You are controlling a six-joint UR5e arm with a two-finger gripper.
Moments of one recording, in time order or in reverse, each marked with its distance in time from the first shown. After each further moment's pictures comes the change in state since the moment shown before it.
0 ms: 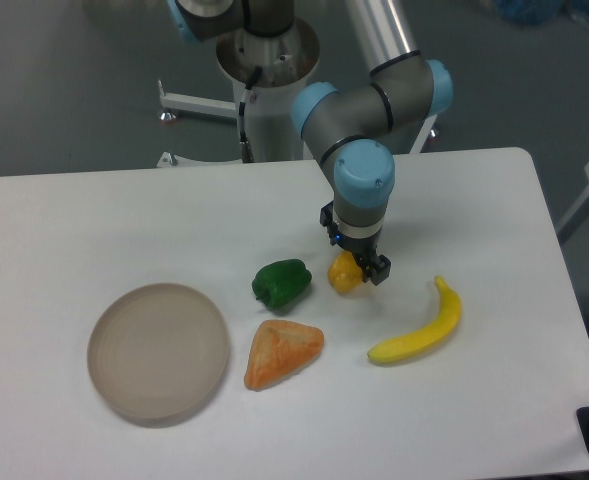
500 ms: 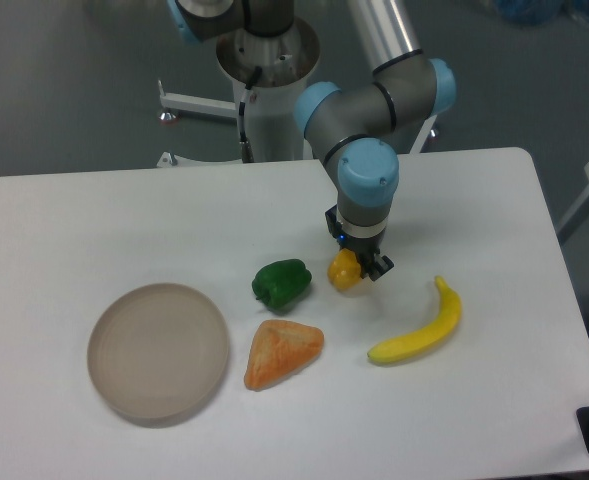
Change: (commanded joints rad) arm 0.008 0.002 0.084 -0.012 0.000 0.011
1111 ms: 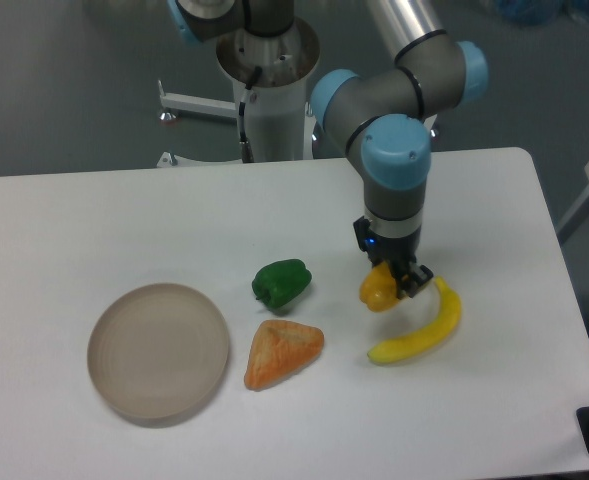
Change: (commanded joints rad) arm 0.014 -0.084 0.255 -0.003 -0.012 0.008
